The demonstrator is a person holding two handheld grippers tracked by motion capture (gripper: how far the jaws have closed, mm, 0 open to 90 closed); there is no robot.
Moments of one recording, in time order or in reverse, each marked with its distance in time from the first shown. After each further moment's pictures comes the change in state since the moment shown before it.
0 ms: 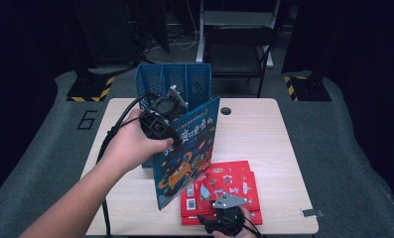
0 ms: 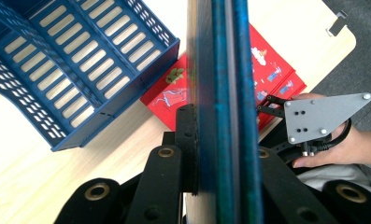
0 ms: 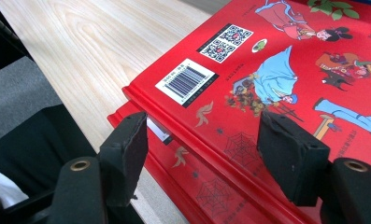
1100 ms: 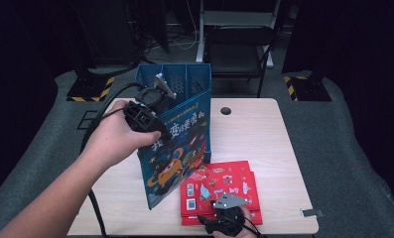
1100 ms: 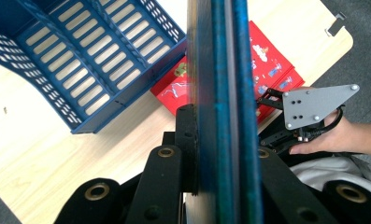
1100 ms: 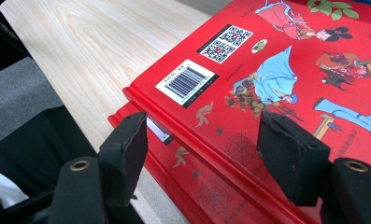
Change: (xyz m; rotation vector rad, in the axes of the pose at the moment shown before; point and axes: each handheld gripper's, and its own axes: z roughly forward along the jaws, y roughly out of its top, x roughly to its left) left arm 0.009 -0.005 -0.036 0.003 0.018 -0.022; right arm 0.000 -0.001 0.000 -0.007 -0.007 0.014
